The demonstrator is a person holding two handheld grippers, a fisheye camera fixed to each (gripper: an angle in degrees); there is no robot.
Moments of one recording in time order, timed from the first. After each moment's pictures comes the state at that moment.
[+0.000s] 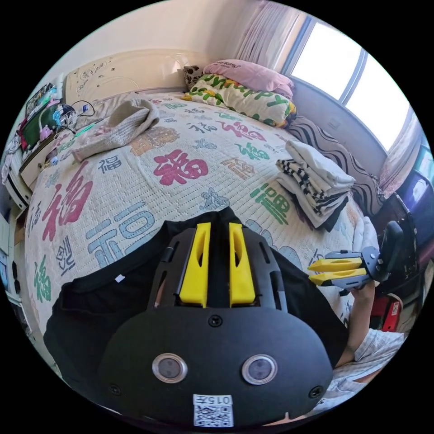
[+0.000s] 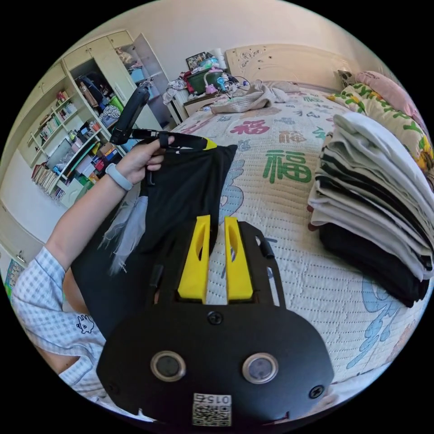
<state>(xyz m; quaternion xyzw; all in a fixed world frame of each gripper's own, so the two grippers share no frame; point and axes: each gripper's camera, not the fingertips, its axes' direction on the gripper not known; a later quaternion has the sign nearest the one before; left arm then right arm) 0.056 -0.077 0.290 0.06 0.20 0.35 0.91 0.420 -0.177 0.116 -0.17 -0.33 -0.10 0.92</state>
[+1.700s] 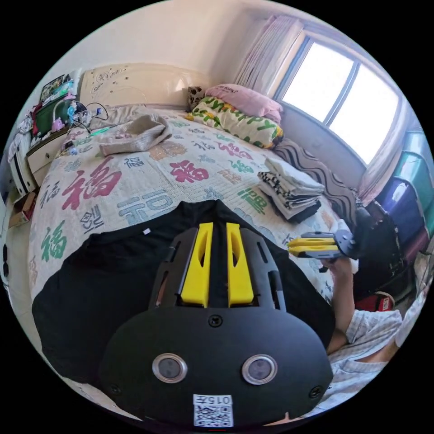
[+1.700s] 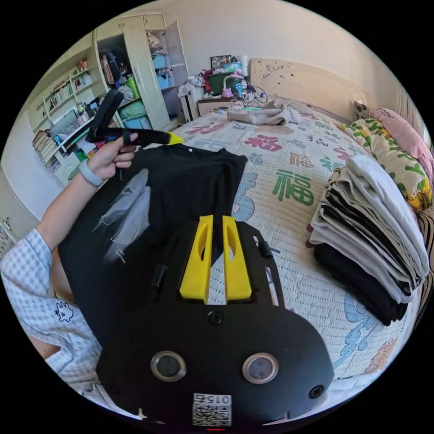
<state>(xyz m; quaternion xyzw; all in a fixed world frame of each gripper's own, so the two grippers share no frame) -0.102 -0.074 0.122 0.11 0.26 0.31 0.91 0.278 -0.154 0.141 -0.13 -0.31 -0.17 0.93</state>
